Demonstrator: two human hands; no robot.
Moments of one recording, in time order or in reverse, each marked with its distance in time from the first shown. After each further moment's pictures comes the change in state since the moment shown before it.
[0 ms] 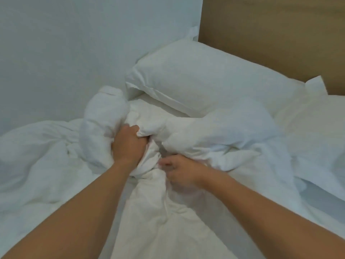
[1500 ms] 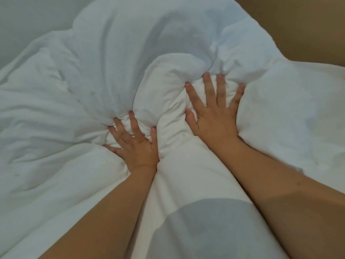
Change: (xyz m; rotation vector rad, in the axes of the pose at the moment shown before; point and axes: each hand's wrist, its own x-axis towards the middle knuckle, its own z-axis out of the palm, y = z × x) left_hand 0.111 0.131 0.240 0.134 0.087 -0.205; right_hand 0.143 0.198 -0.243 -0.919 0.859 0.073
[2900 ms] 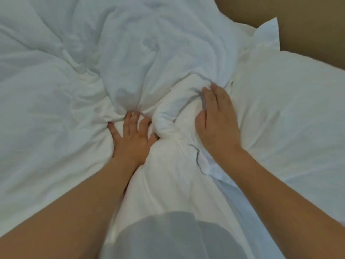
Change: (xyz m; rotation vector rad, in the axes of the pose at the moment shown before) left_hand -0.237 0.008 -0.084 0.153 -0.573 0.398; right_hand -0.246 0.069 -0.120 0.259 0.078 0.096
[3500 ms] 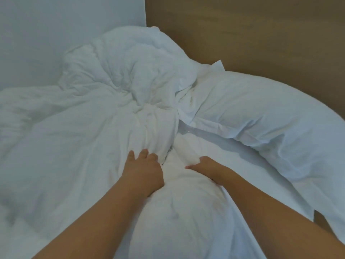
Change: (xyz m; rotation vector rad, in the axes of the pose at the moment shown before) left_hand -0.340 0.070 -0.101 0.362 -0.319 0.117; right_hand -0.239 -0.052 -0.174 0.482 -0.884 0.657
